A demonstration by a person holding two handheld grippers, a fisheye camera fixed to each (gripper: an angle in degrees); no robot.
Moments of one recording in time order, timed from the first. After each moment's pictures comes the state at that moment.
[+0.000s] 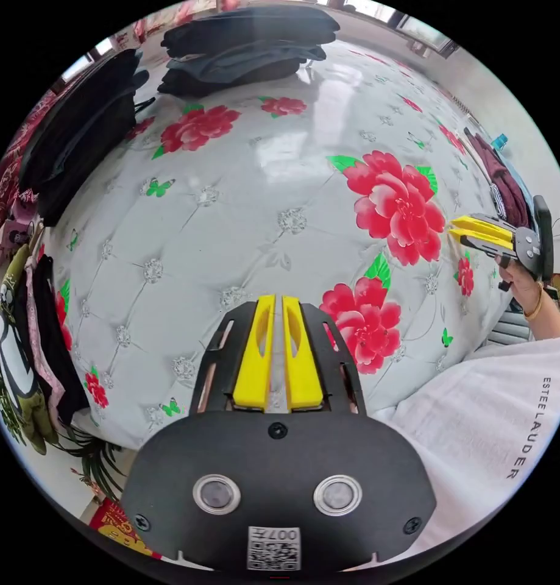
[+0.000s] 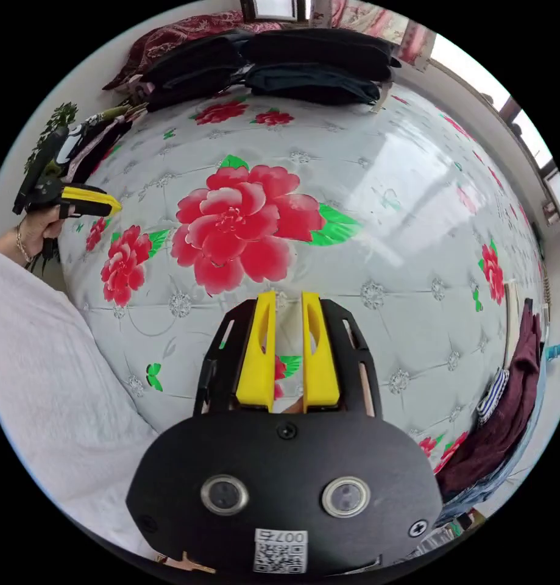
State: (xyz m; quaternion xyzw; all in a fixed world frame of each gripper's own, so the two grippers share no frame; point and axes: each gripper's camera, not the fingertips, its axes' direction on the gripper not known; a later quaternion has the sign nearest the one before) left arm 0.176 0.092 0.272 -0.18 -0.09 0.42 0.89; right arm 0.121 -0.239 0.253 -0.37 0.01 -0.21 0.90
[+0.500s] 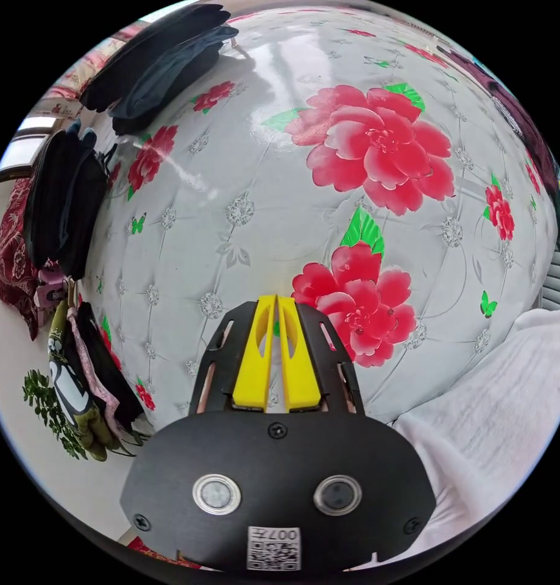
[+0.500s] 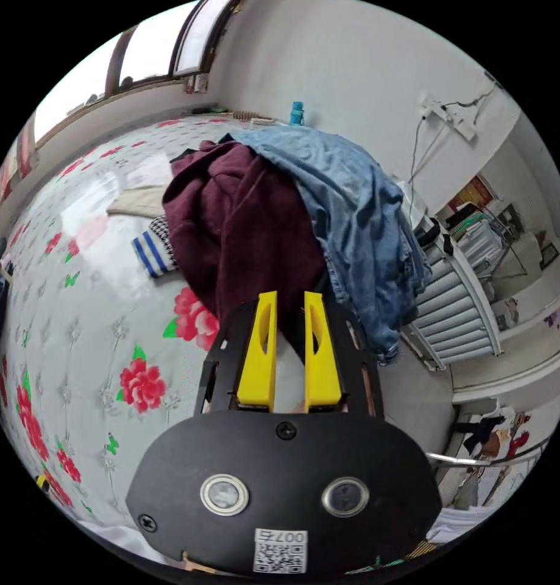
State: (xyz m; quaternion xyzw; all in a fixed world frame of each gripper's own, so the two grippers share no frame) left arm 0.257 0.153 0.298 -0.16 -0.22 0.51 0.81; right arm 0.429 -0.213 0.016 -0.16 0.46 0.26 0.83
